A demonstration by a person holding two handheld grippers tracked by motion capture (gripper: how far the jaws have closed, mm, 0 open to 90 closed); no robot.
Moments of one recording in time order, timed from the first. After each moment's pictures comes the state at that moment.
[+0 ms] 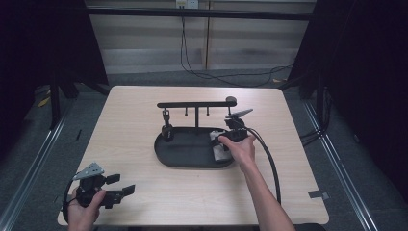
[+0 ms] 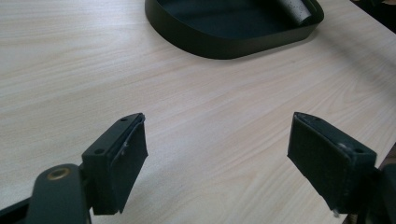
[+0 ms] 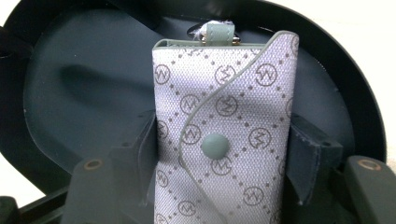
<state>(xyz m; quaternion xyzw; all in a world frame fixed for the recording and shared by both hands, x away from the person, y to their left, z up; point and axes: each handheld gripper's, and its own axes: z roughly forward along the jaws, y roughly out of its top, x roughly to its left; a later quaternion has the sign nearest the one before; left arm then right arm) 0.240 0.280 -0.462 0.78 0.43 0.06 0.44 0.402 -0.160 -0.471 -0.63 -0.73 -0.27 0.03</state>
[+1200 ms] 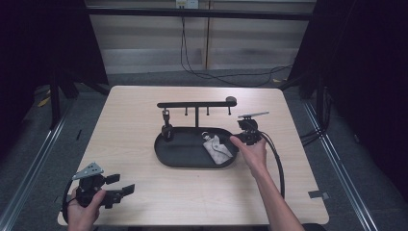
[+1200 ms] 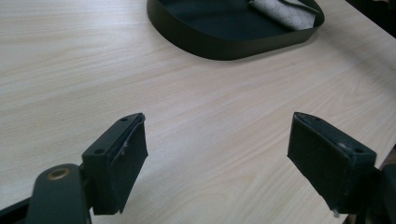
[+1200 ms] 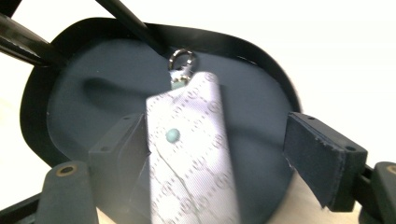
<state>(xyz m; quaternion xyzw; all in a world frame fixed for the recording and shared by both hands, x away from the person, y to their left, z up) 0.241 0.282 -0.463 0.78 0.44 0.05 0.44 0.375 -0.194 -0.453 -0.59 -0.73 -0.35 -0.03</state>
